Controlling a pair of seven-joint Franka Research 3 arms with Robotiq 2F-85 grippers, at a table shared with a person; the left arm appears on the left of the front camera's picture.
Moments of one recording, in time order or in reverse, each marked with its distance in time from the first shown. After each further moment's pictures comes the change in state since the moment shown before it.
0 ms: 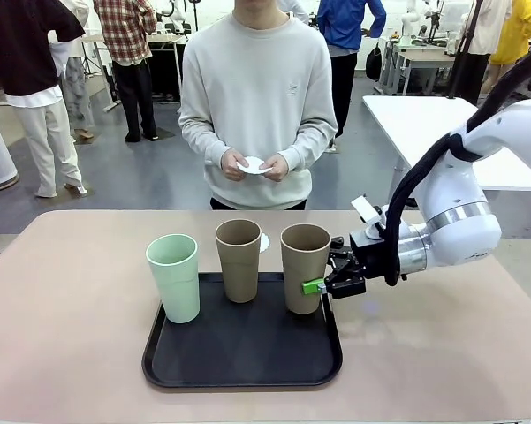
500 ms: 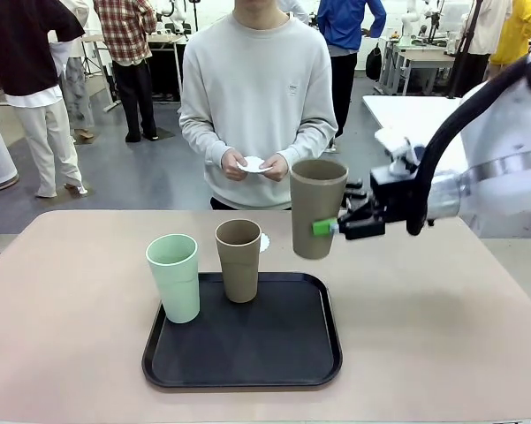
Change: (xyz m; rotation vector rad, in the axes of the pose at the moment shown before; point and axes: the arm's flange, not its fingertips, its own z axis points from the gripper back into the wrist) left arm 0.000 0.000 0.000 0.000 0.000 0.000; right arm 0.137 0.030 0.037 -0.083 -0.015 0.031
